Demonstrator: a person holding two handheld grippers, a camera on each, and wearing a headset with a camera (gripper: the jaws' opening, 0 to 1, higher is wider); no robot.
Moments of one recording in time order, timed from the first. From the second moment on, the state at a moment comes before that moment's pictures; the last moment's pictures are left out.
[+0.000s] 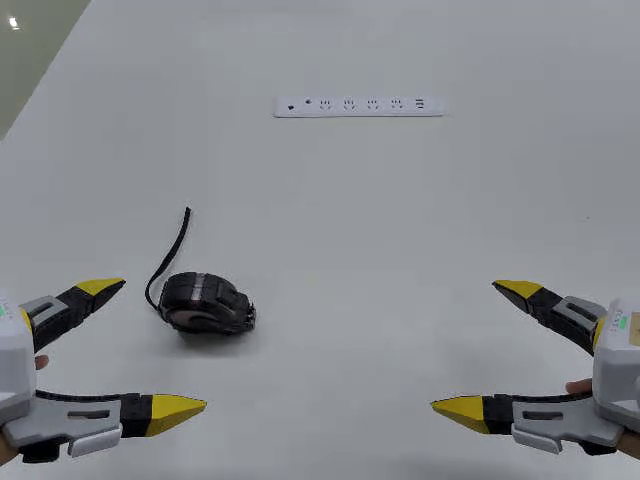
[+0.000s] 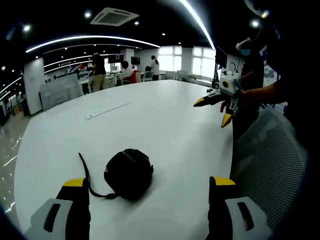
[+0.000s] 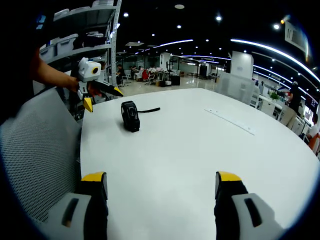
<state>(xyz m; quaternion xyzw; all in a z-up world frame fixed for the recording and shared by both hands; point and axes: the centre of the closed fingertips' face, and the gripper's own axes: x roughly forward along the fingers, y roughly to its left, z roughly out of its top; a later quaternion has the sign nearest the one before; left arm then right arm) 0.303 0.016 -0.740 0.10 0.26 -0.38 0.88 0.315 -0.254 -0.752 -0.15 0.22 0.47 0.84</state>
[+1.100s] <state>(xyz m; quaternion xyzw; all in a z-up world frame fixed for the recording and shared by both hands) 0.330 0.018 -0.757 0.17 0.30 -0.44 0.83 0.342 -0.231 -0.765 -0.21 0.20 0.54 0.79</state>
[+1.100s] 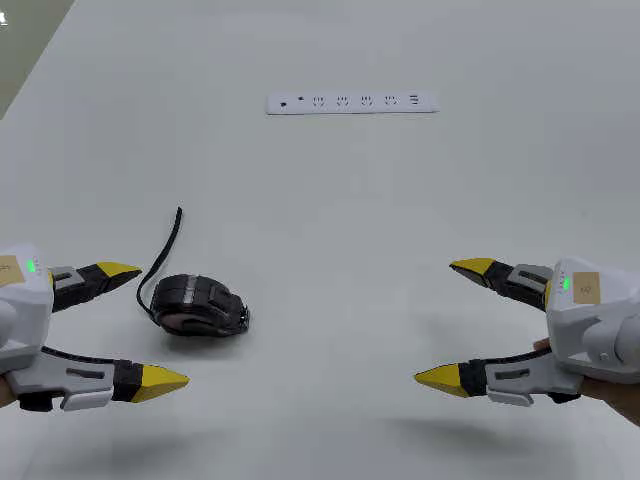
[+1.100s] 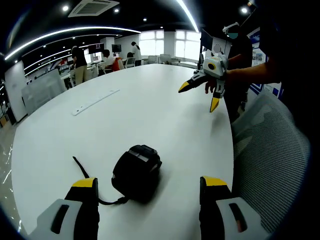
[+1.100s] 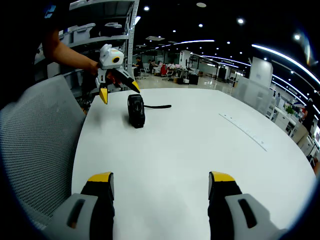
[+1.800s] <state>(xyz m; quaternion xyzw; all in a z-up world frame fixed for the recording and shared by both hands) 0.350 0.025 -0.775 0.25 0.34 -0.49 0.77 0.350 -0.180 -0.781 -0.25 0.18 0.61 0.73</state>
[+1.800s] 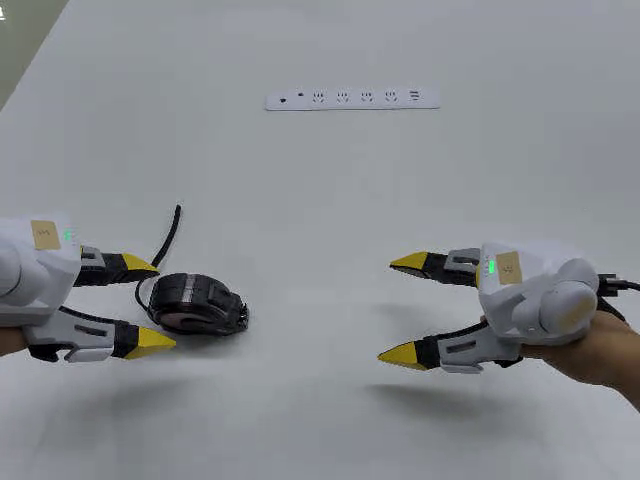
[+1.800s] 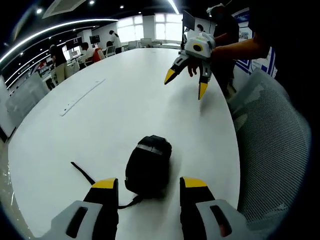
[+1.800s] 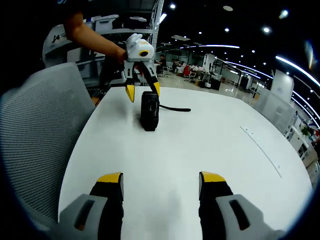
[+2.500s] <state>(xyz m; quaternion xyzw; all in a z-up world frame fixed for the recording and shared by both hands) 0.356 0.022 -0.787 0.27 0.35 -0.51 0.74 0.348 -0.111 -0.799 -0.23 0.17 0.66 0.70</state>
